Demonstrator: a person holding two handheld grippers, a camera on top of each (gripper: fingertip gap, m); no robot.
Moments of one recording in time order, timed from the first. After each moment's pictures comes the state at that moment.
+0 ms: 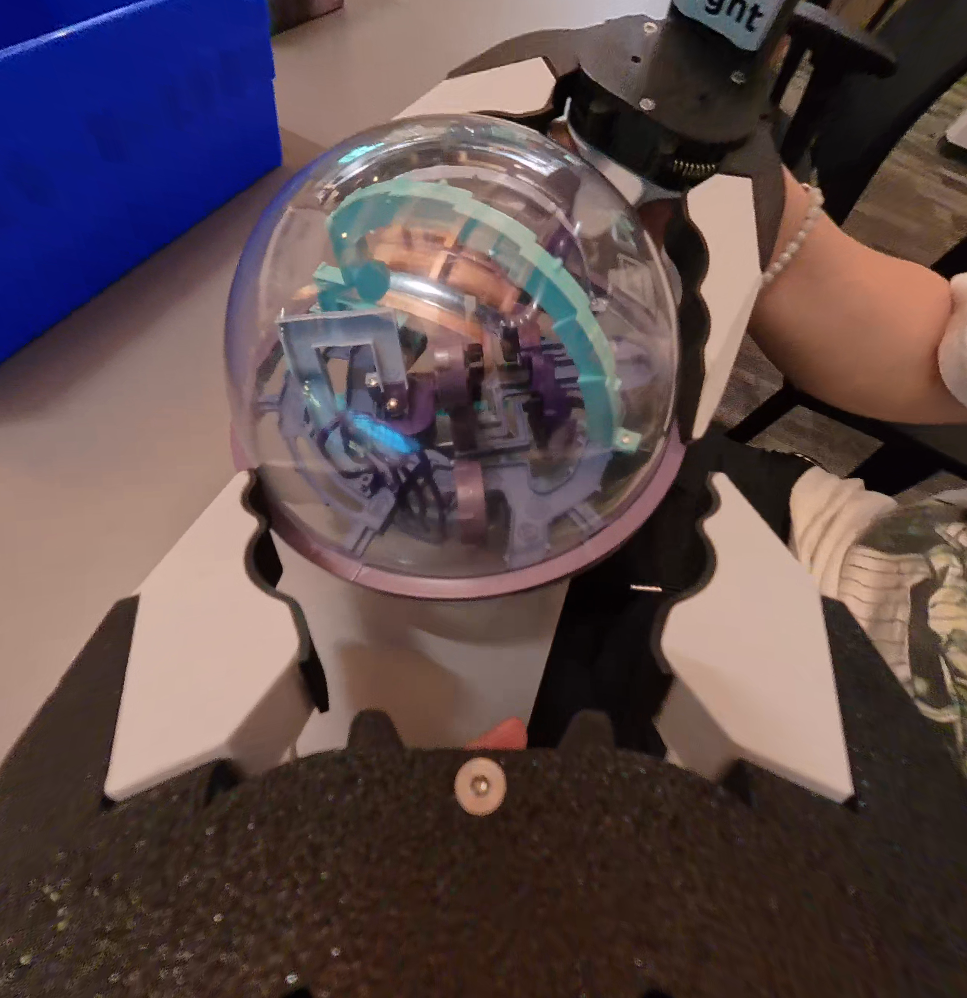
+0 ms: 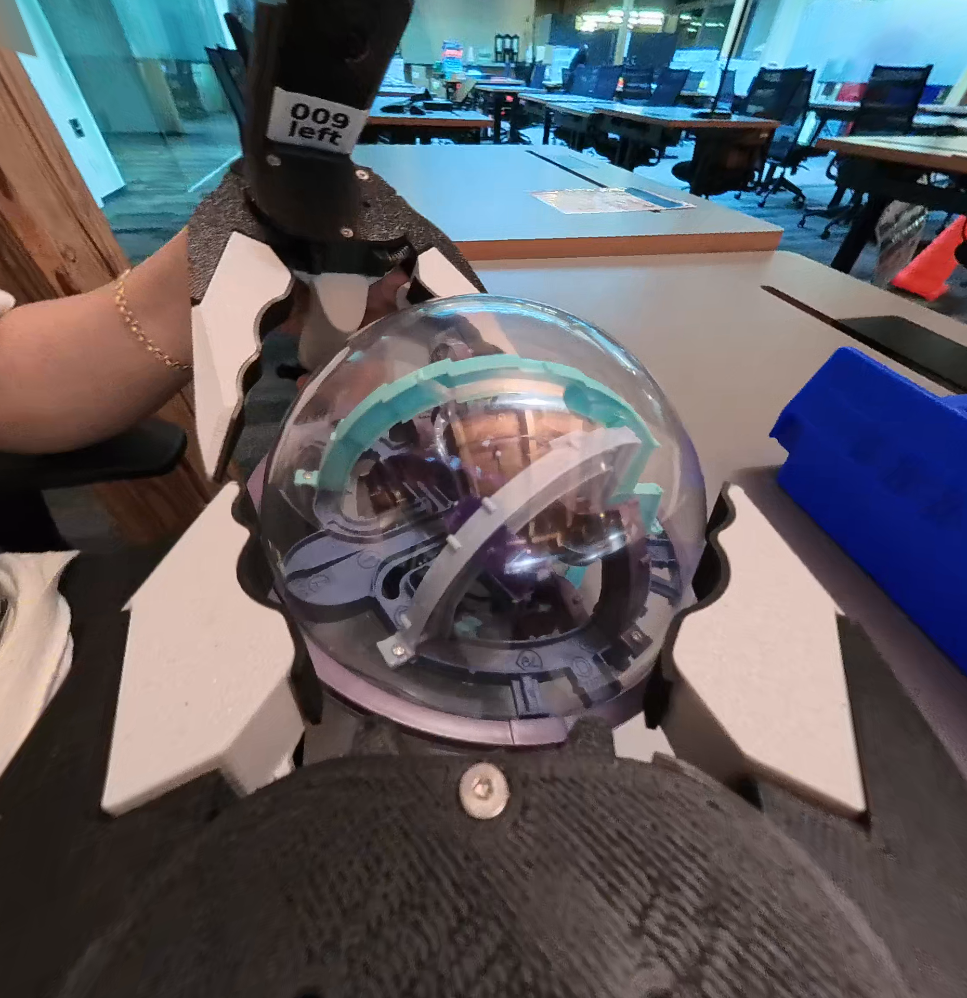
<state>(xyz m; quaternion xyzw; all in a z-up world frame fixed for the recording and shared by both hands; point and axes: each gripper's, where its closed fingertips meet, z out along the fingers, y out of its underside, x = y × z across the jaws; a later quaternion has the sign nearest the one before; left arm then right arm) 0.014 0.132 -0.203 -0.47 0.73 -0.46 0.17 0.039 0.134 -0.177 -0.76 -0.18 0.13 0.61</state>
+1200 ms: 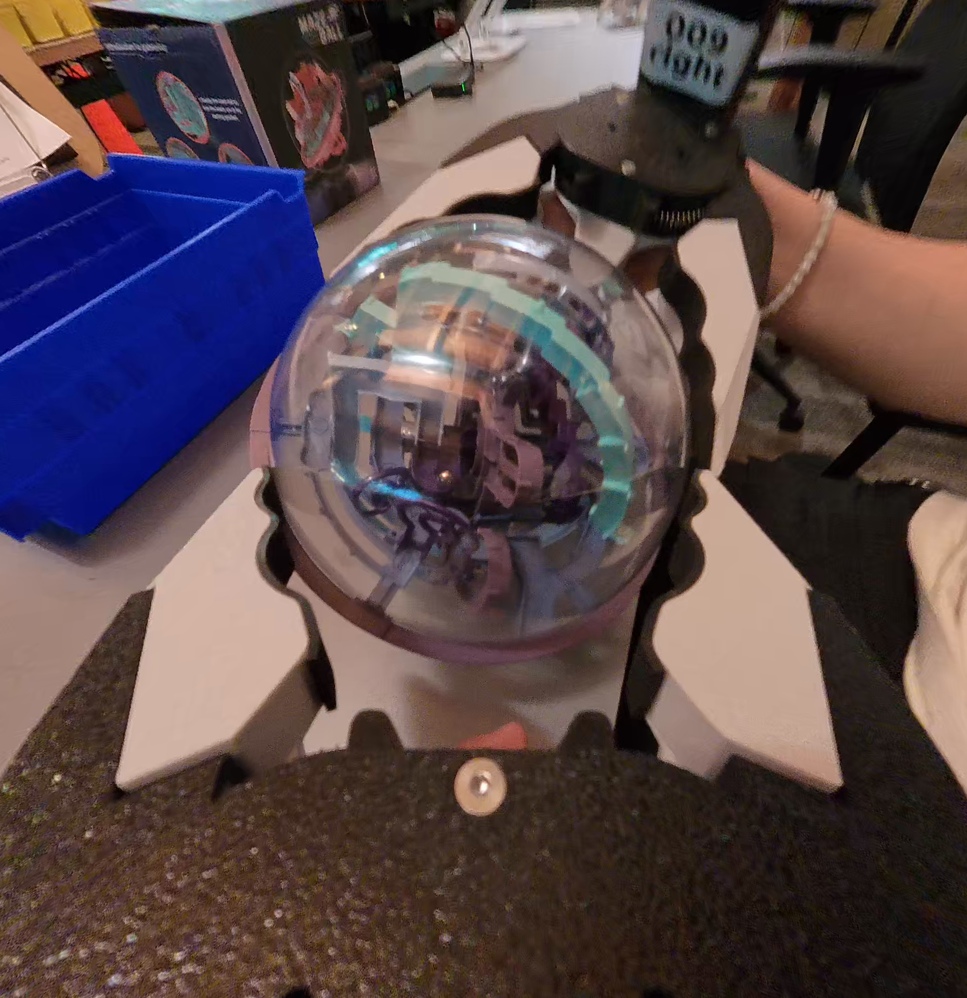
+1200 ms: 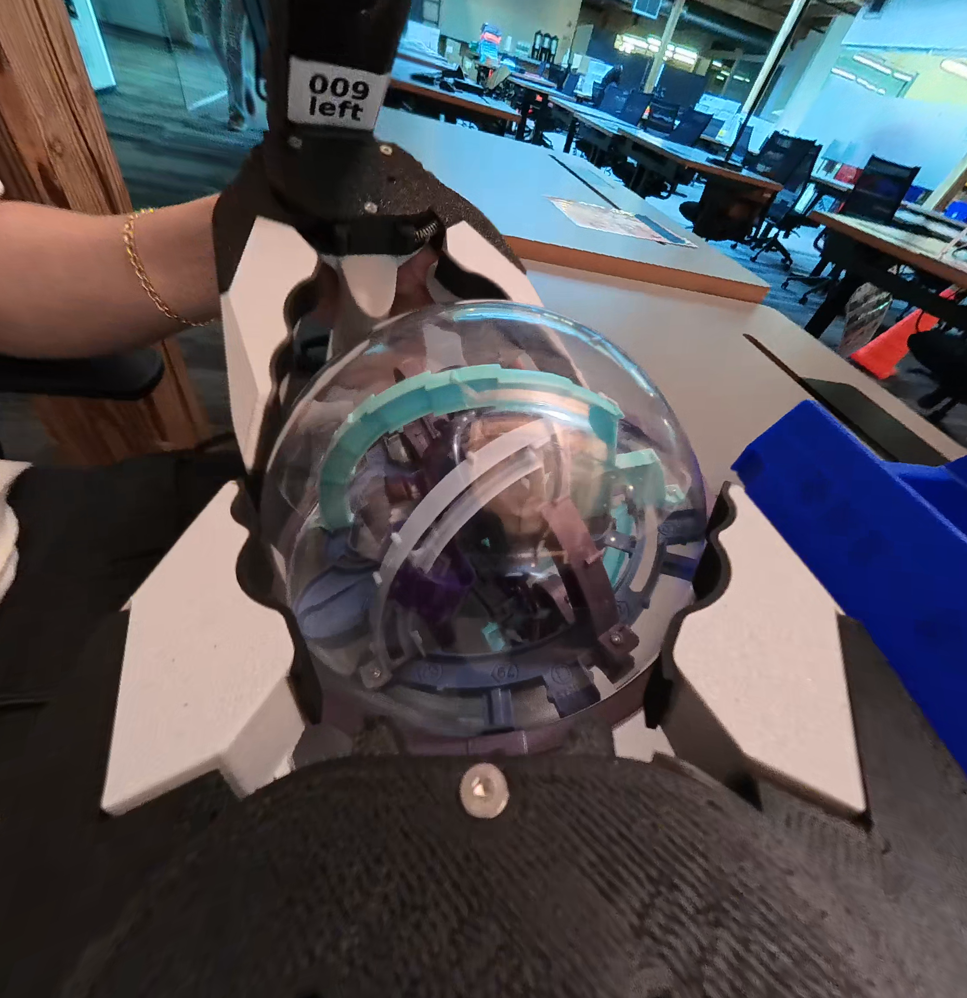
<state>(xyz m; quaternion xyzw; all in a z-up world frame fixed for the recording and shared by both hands) 0.040 0.118 -0.188 -0.40 0.73 -0.48 0.30 0.044 0.118 -0.176 -0.74 -0.26 0.08 0.62</state>
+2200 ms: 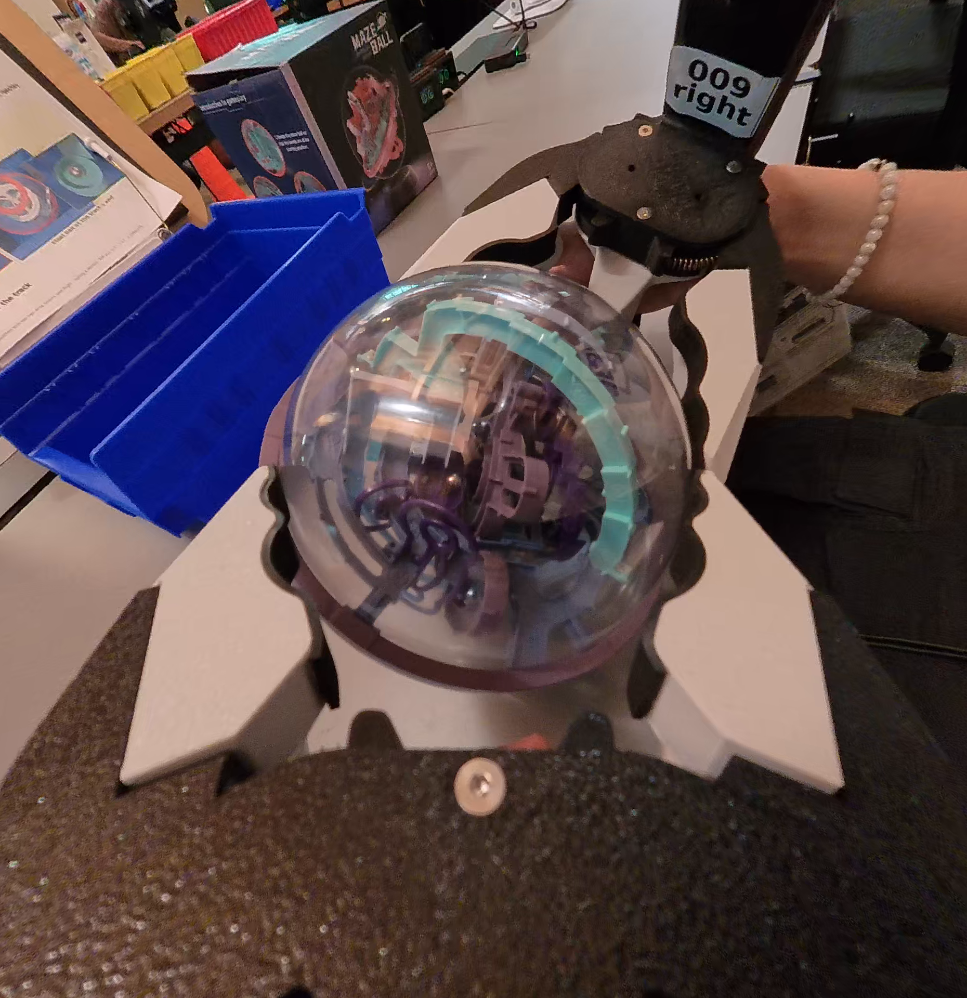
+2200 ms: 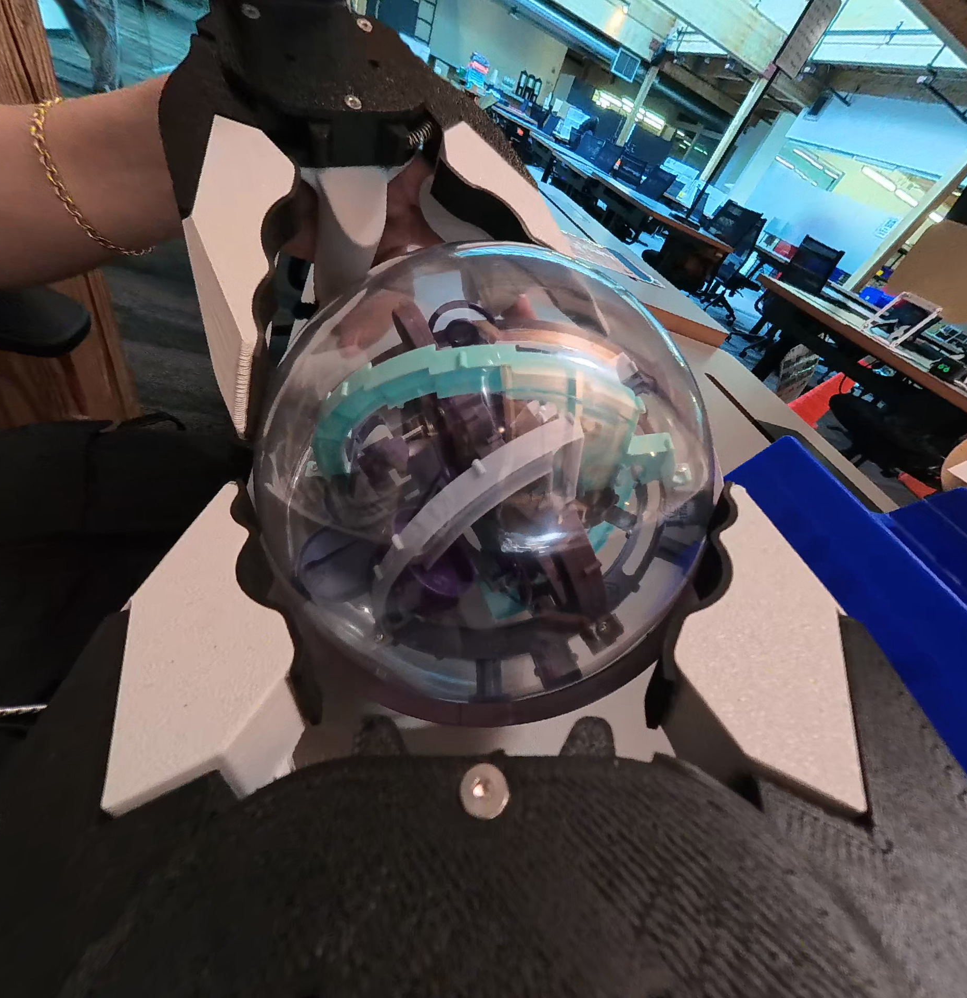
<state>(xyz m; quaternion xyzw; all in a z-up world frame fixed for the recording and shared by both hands) 0.038 0.137 -0.178 -0.37 0.75 -0.41 0.37 0.040 0.137 -0.190 -0.71 -0.29 0.02 0.64</state>
